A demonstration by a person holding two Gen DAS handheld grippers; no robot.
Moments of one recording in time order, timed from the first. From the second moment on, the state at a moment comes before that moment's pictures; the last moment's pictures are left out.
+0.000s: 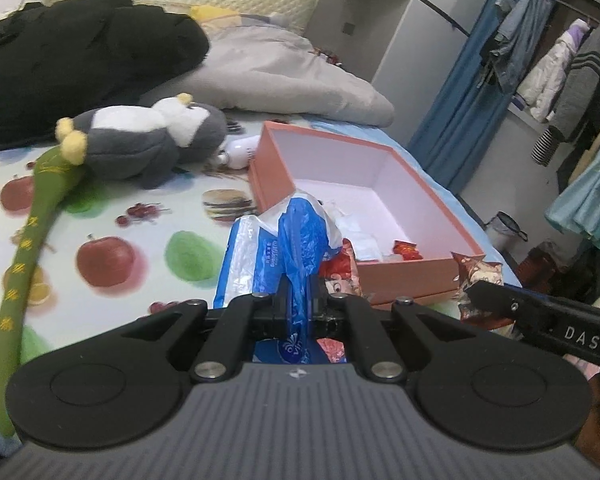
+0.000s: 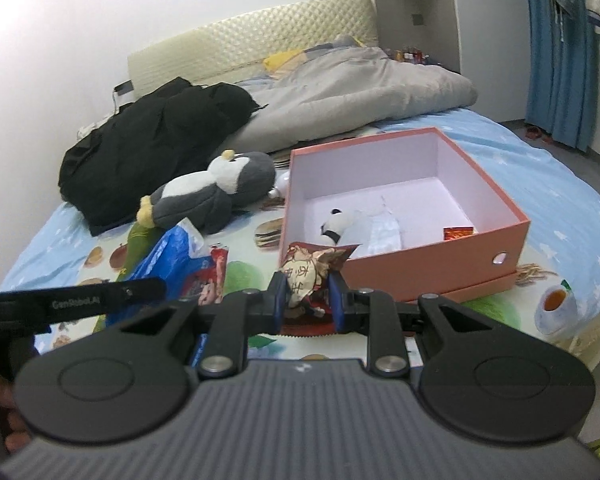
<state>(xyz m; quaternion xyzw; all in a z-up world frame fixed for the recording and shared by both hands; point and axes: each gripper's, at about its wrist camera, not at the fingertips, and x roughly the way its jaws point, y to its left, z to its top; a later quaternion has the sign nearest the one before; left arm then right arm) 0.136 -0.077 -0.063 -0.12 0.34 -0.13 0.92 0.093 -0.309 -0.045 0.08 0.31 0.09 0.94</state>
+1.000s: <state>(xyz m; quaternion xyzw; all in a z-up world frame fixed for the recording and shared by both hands) 0.262 -0.116 -0.079 -0.08 0.38 -0.14 0.91 0.208 -0.344 -0.075 0.12 0.35 0.09 0.92</state>
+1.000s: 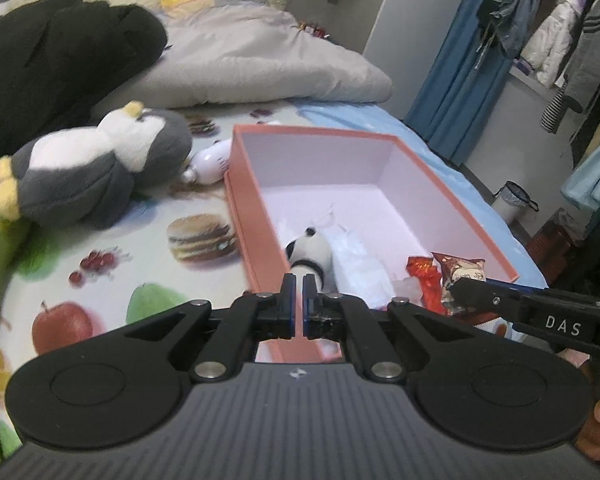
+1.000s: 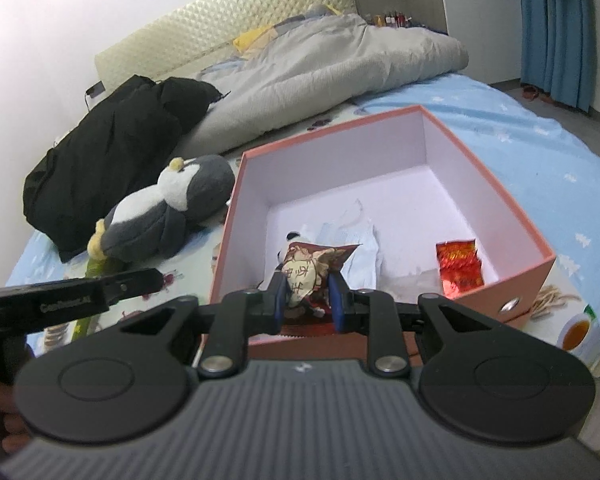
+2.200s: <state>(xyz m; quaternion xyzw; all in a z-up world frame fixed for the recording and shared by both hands) 0.211 -0.092 -0.207 0.02 0.47 -0.15 0.87 0.130 -0.312 -0.156 0.15 0.44 0.08 0.88</state>
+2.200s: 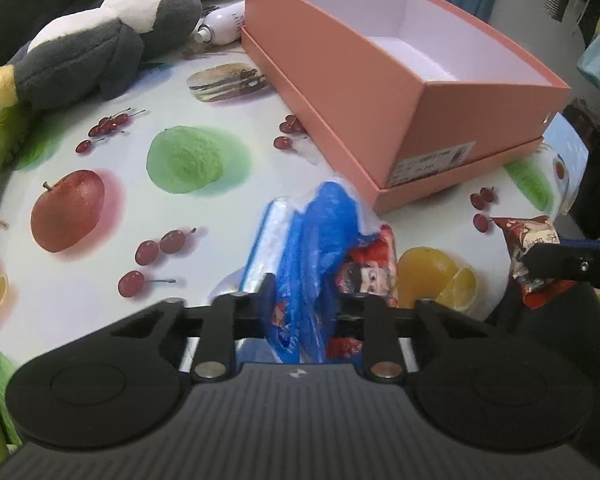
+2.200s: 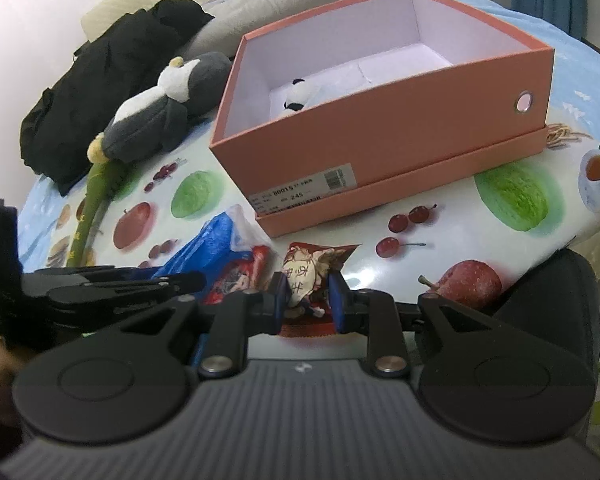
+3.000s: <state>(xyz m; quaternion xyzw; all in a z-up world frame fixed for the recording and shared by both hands) 0.157 -0.079 -0.082 -0.07 0.34 -0.13 0.93 0.120 -0.308 -0.088 0.11 0.36 0.11 0.92</state>
